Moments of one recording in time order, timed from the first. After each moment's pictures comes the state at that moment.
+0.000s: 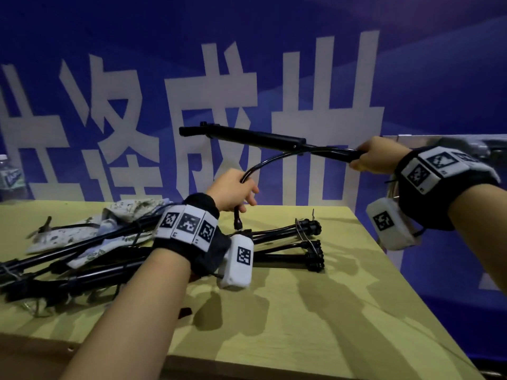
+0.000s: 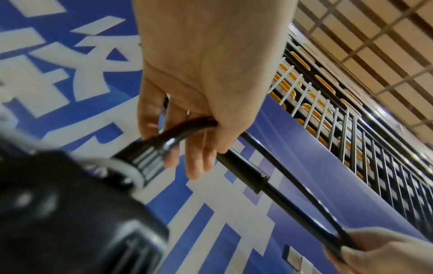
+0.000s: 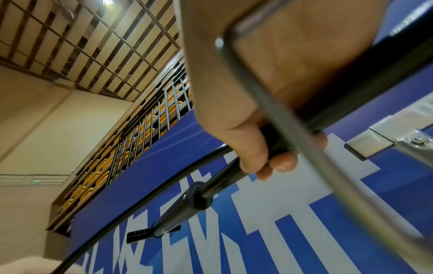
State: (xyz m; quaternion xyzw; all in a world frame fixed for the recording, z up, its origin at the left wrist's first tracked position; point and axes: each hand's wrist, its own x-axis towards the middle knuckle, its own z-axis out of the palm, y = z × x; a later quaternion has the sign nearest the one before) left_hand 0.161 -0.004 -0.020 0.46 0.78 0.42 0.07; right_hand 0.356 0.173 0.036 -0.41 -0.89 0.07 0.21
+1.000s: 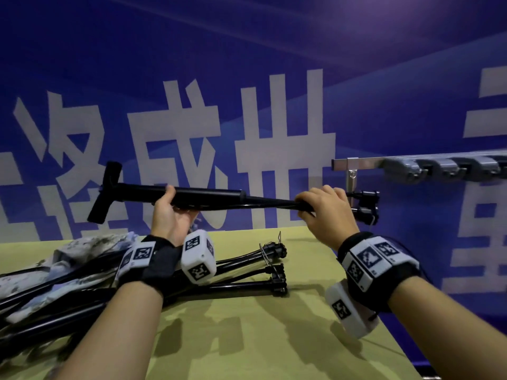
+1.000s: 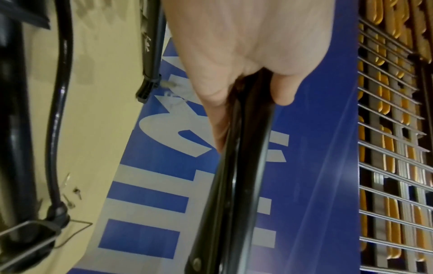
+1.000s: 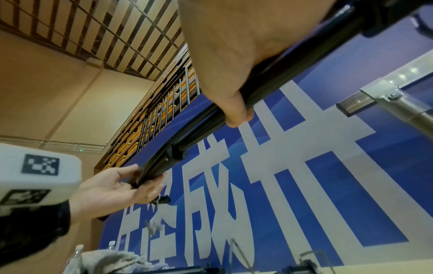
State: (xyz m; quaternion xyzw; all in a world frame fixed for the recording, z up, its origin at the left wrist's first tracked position) left_hand 0.136 0.015 -0.027 0.21 0.34 0.88 0.25; right_hand 0.372 0.152 -0.039 -0.27 -0.87 -0.05 0.41
